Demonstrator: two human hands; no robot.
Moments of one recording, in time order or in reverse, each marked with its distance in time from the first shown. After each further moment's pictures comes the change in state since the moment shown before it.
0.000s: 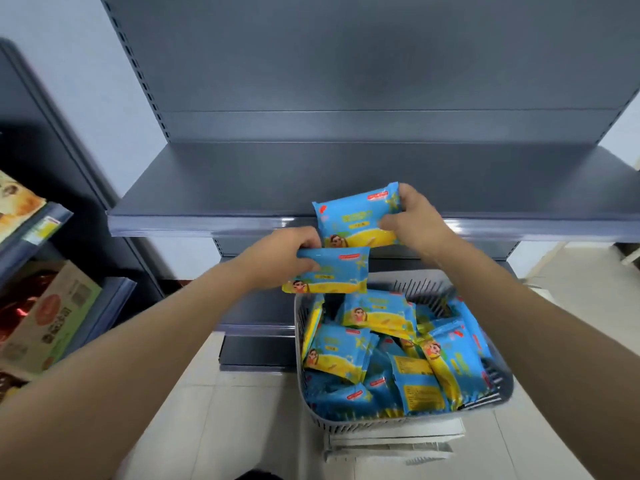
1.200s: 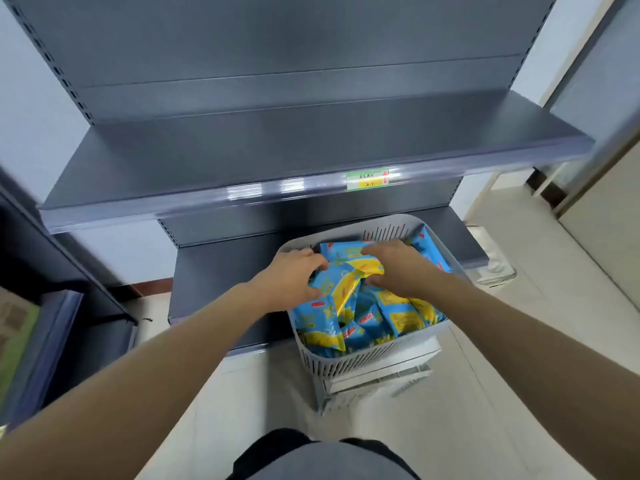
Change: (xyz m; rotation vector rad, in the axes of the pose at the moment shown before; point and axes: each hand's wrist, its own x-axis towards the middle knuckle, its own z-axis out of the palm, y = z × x) left_hand -0.032 -0.017 0.088 0.272 -0.242 0.254; right_hand -0.111 0.084 0.028 -1.058 -0.234 0.037
